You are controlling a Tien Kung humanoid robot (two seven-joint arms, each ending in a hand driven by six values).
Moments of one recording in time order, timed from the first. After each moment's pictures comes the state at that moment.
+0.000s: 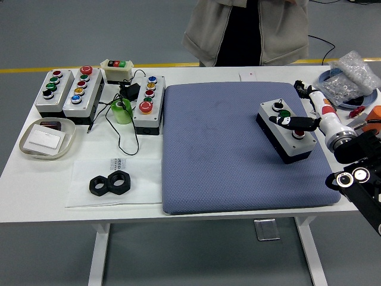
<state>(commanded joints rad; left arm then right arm) -0.10 0.15 -0.22 -0.20 -0.23 0.25 -0.12 0.51 -0.26 1.02 1.32 -1.73 -0.27 -0.43</state>
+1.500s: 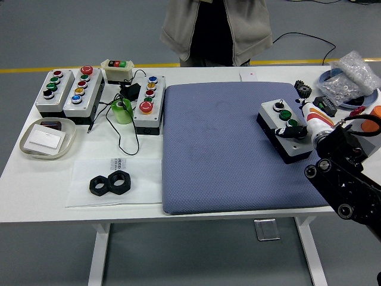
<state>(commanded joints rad) -0.10 0.15 -0.22 -0.21 -0.23 0.25 -0.12 0.66 -0.15 0.97 0.97 -1.83 -0.23 -0.51</state>
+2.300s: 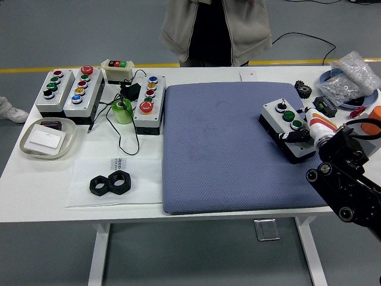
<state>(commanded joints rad) -0.10 0.15 -0.22 -0.21 -0.22 0.25 -0.12 0.65 -0.16 0.95 0.95 -1.87 -0.20 -0.54</state>
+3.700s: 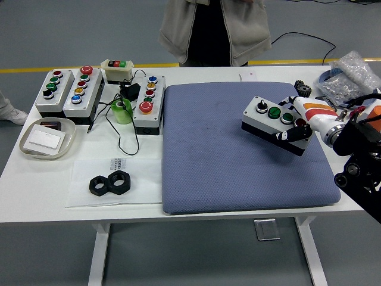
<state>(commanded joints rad) -0.10 0.15 -0.21 -0.20 -0.25 0.25 -0.12 0.71 -0.46 0.69 1.21 -1.79 -0.10 -0.22</state>
